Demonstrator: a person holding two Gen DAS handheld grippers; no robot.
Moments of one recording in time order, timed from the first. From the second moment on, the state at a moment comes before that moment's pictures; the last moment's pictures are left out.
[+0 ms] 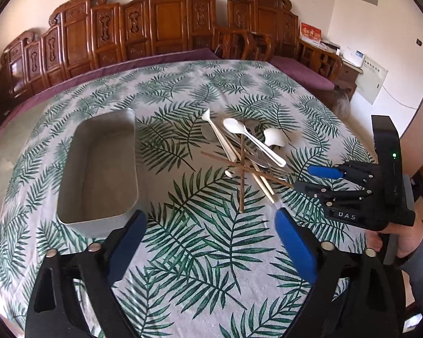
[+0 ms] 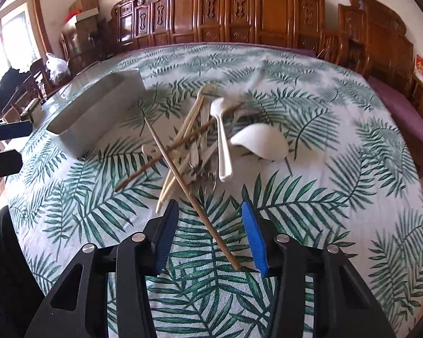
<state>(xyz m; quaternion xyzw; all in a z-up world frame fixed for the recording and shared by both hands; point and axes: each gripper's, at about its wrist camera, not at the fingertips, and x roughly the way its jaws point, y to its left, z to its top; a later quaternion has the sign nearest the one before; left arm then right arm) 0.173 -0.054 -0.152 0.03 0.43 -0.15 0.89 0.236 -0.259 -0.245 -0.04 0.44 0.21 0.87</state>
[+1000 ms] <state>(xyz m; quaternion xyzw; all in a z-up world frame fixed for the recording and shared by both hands) 0.210 -0.084 -0.195 0.04 0.48 -0.16 0.86 0.233 -0.255 -0.218 -0.06 0.40 0.28 0.87</state>
